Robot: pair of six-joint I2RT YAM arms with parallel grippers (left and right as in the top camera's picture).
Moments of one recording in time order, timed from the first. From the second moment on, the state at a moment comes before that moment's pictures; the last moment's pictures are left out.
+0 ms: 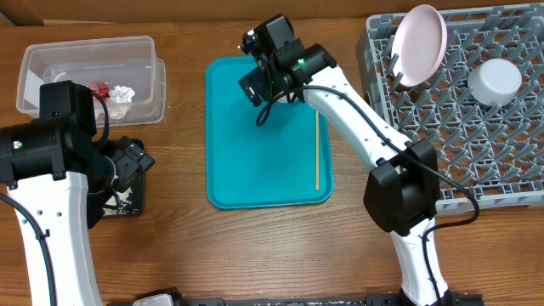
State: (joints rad) left arm 0.19 1.36 1.60 -1.69 -0.04 -0.70; right arm 0.55 2.27 2.13 -0.82 0.00 -0.11
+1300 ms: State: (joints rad) left arm 0.19 1.36 1.60 -1.69 -0.04 -0.70; right arm 0.53 2.38 2.13 -0.75 0.03 -0.12
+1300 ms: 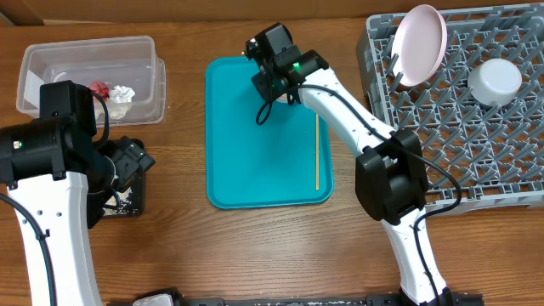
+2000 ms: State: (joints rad) left arm 0.19 1.36 1.60 -1.69 -0.04 -0.70; right arm 0.51 2.38 2.08 -0.72 0.04 -0.12
